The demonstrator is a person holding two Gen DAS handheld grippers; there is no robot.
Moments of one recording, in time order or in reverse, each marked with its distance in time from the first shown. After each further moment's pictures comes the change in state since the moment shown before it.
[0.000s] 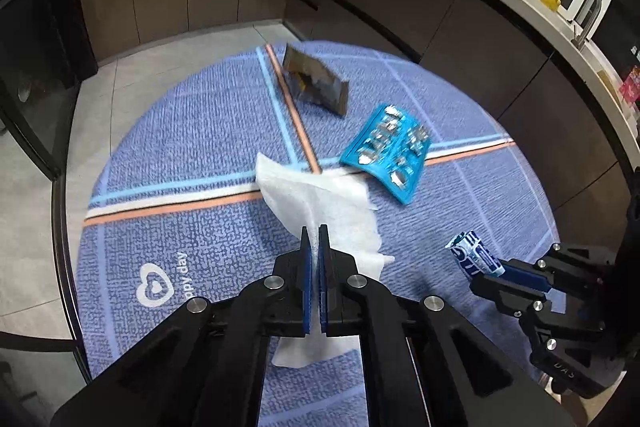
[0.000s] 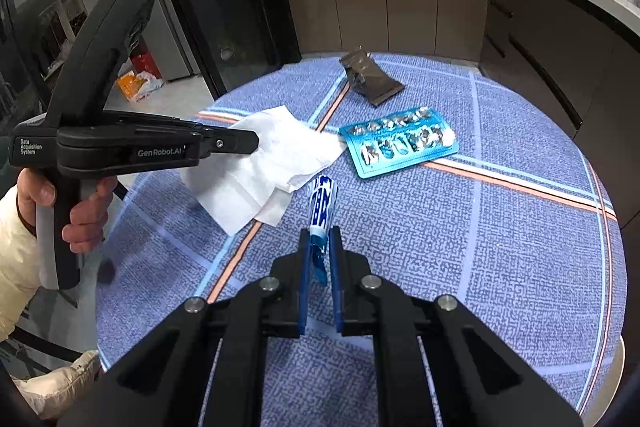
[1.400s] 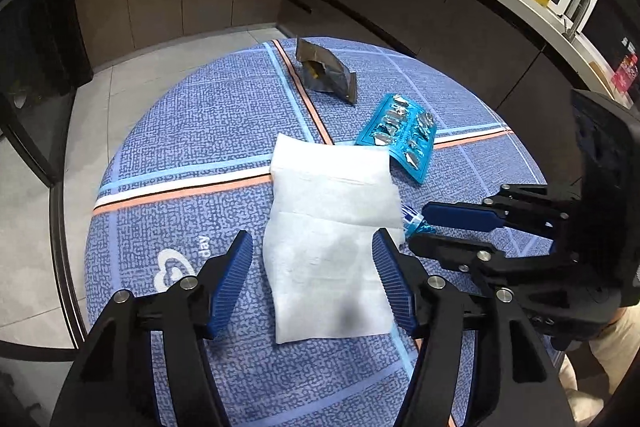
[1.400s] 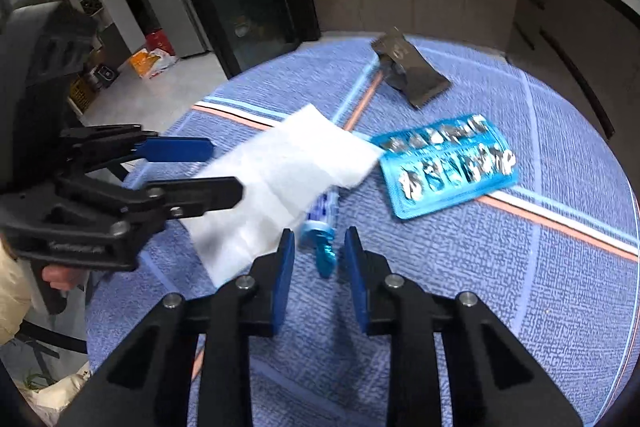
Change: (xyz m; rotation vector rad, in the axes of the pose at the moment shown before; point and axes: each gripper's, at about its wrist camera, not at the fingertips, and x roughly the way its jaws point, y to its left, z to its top) left arm -0.004 0.030 -0.022 0.028 -0.005 -0.027; right arm 0.063 0.007 0.034 -0.054 0.091 0.065
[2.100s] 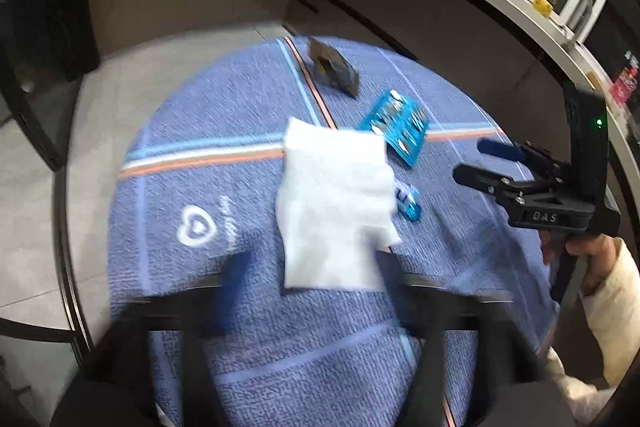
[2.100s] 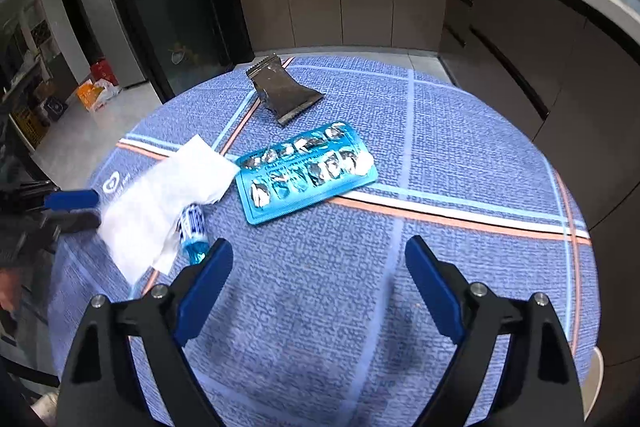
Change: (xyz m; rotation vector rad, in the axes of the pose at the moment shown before) left arm -0.038 0.002 -0.022 -0.047 -0.053 0.030; right arm -0.029 -0.071 -0.003 0.137 -0.055 -0.187
